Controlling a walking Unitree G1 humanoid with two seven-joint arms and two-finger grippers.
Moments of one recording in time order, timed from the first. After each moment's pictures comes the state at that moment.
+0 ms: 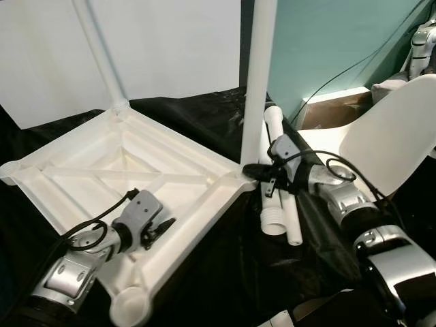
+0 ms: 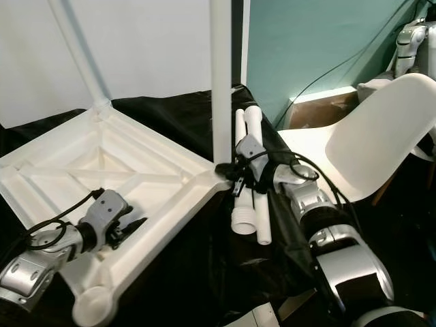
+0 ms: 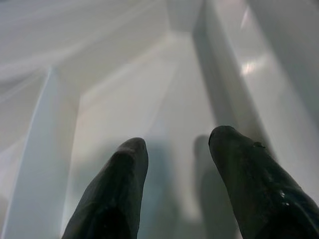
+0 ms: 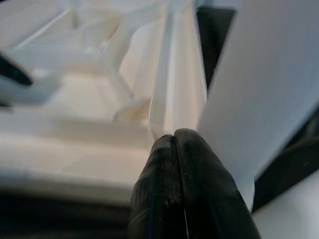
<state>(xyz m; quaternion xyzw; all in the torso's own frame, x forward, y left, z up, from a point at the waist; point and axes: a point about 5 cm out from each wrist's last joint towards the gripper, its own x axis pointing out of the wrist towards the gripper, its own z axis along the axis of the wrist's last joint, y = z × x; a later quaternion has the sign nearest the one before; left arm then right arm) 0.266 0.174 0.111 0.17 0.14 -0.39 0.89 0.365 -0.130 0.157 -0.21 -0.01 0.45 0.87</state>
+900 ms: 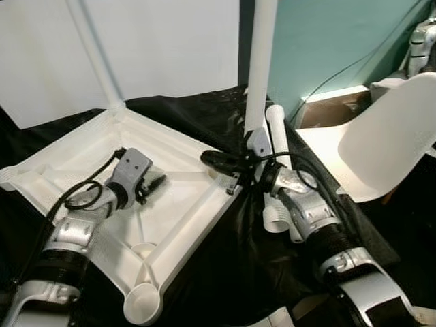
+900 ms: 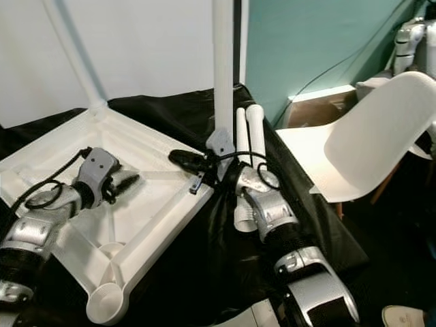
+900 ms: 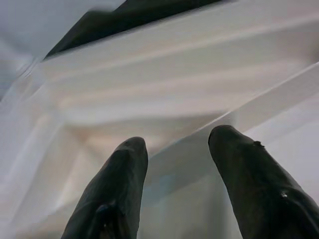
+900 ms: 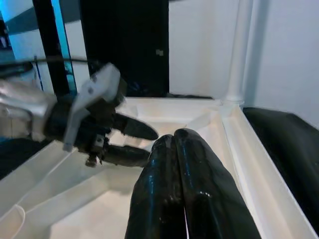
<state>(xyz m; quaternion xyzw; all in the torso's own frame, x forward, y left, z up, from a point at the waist) 0.334 0.213 0.140 0.23 0.12 -0.19 0.95 0.328 -0.055 0.185 -0.07 -0.16 0.50 0.85</state>
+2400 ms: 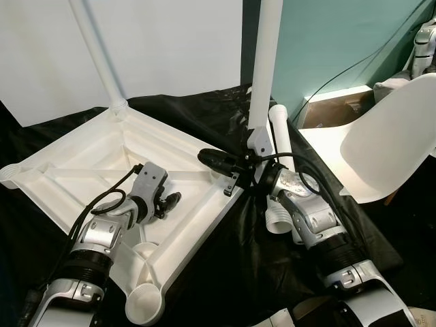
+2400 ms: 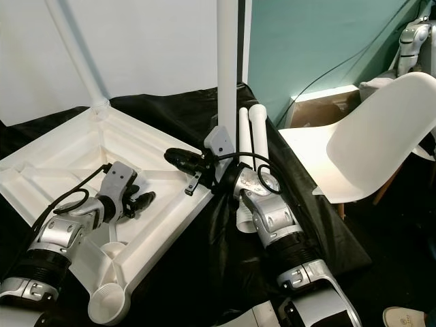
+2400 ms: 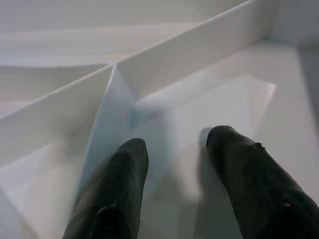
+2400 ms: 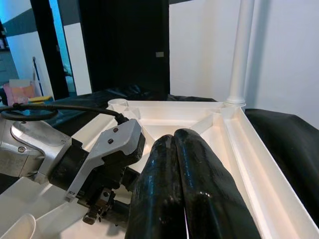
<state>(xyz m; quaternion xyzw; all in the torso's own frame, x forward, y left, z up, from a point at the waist) 0.328 0.176 0.111 0.13 0.20 -0.29 0.93 0.314 -0.052 0.191 -0.07 -0.15 0.50 0.85</state>
